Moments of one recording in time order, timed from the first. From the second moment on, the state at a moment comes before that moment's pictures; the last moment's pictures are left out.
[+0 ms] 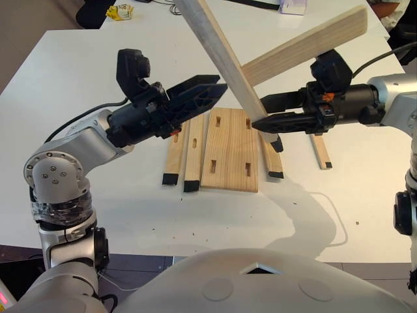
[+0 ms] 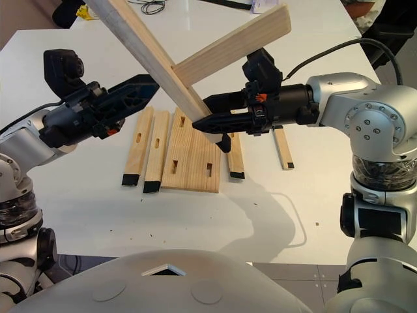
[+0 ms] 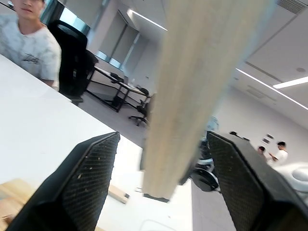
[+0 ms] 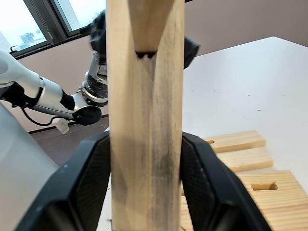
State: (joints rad) left arm -0.28 0.55 0.19 -0.47 -1.59 0.95 -0.44; right arm -0.61 -0.74 0.00 -0.34 1.02 1.13 1.03
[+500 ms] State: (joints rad) left arm -0.30 0.54 0.16 -0.47 -1.57 0.90 -0.46; right arm -0.64 -0.75 0.06 -0.33 0.98 1.11 1.11
